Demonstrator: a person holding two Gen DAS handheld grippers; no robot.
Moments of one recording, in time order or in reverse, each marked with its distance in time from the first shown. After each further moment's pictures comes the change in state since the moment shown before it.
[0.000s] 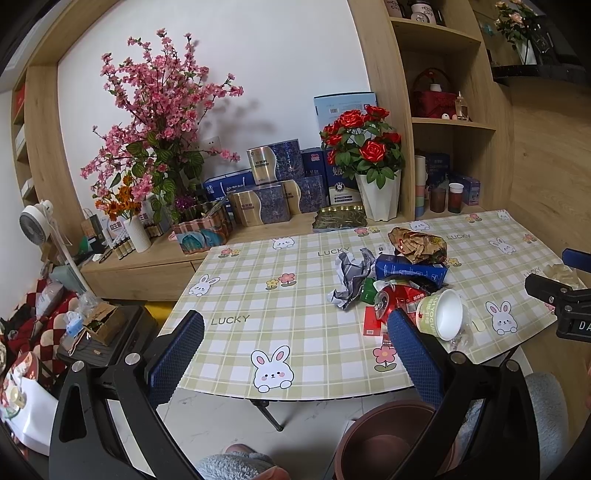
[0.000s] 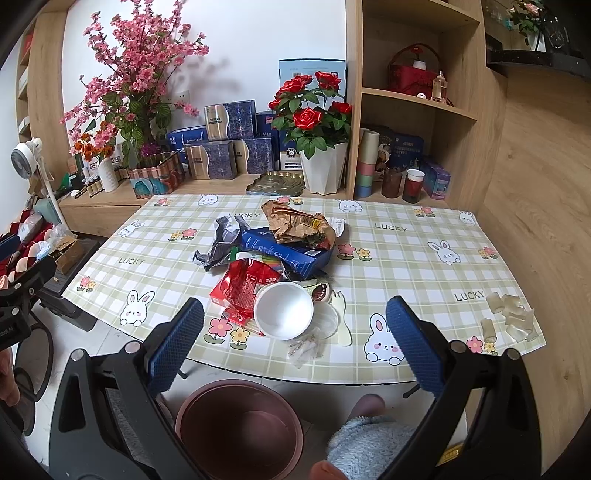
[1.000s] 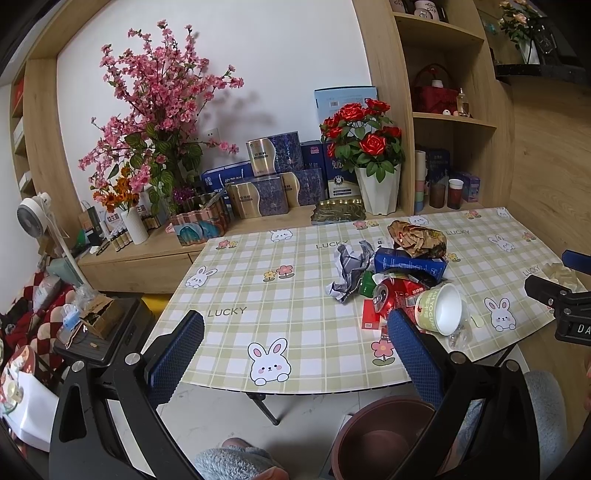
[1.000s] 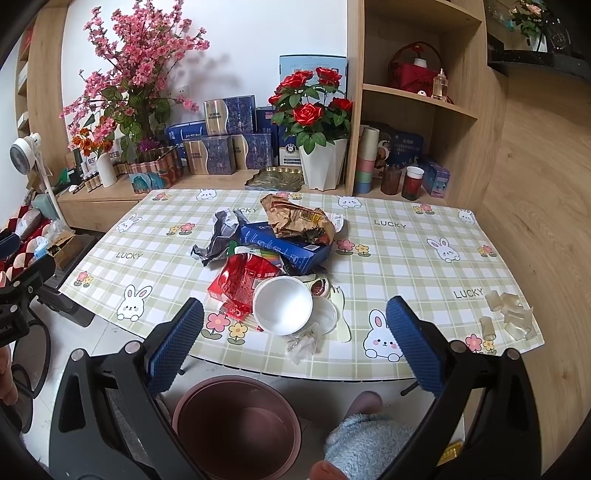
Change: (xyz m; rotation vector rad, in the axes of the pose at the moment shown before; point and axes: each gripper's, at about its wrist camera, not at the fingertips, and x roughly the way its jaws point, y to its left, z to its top) left arm 0.009 0.000 -0.010 -0.007 0.024 -0.008; right arm 0.006 0.004 -0.009 -0.010 0.011 -0.008
